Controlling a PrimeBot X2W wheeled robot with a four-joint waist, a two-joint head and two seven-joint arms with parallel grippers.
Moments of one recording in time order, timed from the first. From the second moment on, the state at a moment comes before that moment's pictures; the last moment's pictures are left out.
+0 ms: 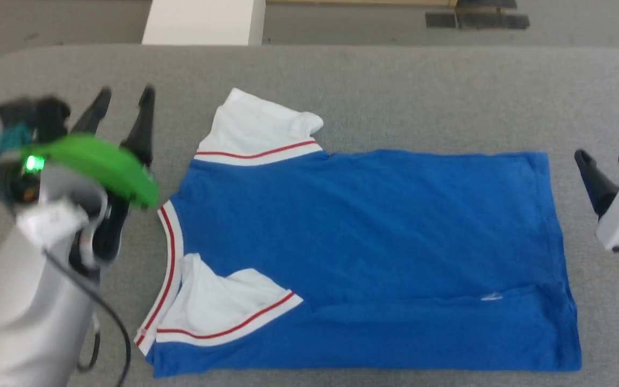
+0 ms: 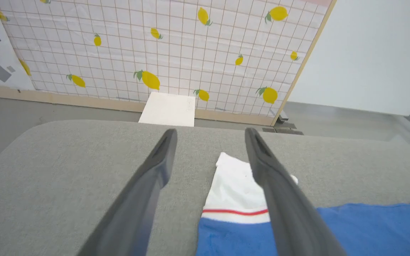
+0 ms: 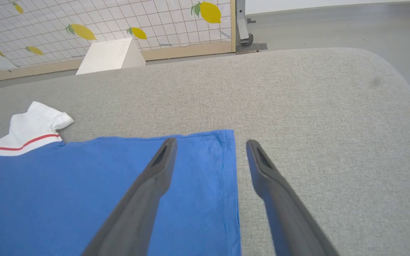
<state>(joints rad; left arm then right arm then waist) -0.53 0.46 -0.32 0.14 -0.70 0.12 0.08 -0.33 -0.10 -0.31 -0.16 0.24 0.13 0.81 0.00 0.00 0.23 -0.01</state>
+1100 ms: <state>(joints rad) -1.14 0.40 -0.50 0.59 -0.72 0.02 0.68 -0.54 -0.13 -0.26 -0.11 0.21 0.13 0.79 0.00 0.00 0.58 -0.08</state>
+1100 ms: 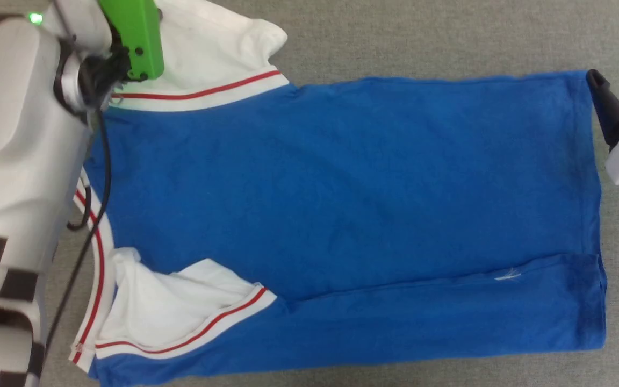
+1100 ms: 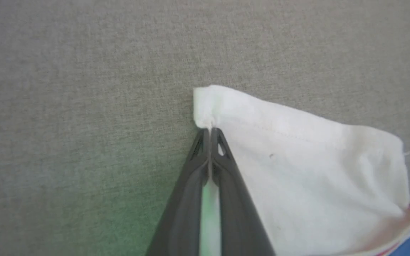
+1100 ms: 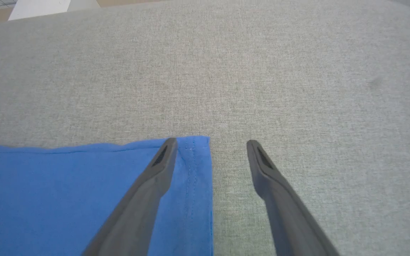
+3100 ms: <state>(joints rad) -0.01 0.46 -0.31 -0.09 -0.96 0.19 0.23 -0.15 -0.17 -0.24 0.04 0.27 0.13 0.87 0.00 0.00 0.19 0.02</state>
